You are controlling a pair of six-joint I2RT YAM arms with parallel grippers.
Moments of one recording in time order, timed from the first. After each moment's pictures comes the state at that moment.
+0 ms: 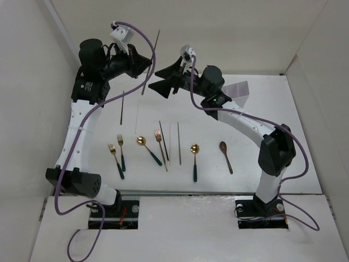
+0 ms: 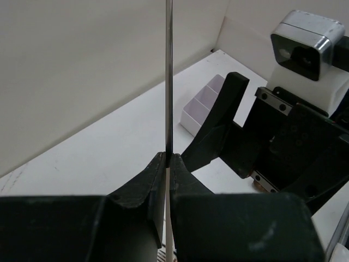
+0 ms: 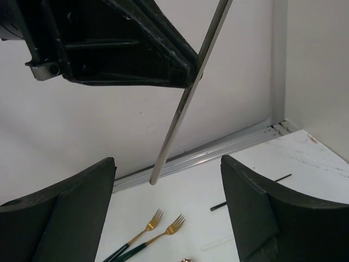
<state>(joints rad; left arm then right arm) -0.16 1.47 1.79 -0.41 0.68 -0.08 0.65 1.82 1.59 0.56 -0.60 0.40</state>
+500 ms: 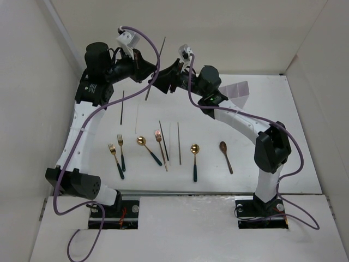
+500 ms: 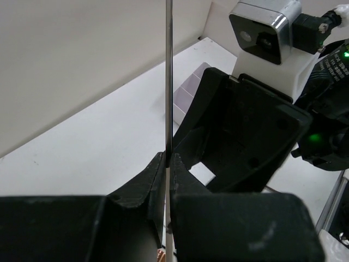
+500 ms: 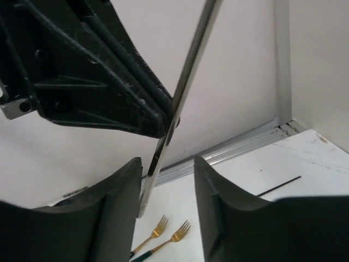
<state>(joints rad) -0.20 1.45 1.74 -0.42 0.68 -0.08 0.65 1.87 1.62 0.61 -0.59 0.47</state>
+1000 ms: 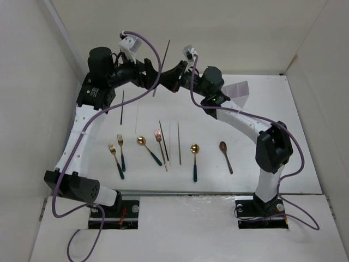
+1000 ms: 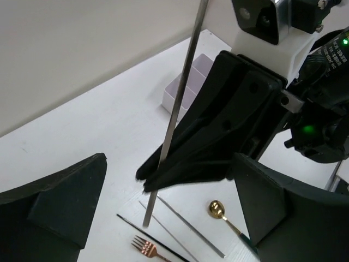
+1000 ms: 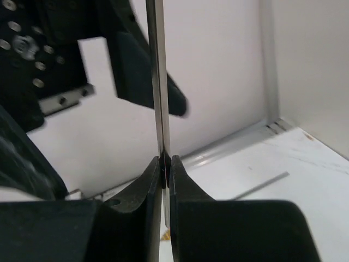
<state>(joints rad) -0.22 1.41 1.67 -0.42 0.65 -0.10 0.63 1.88 1.61 0.64 -0.59 0.48</state>
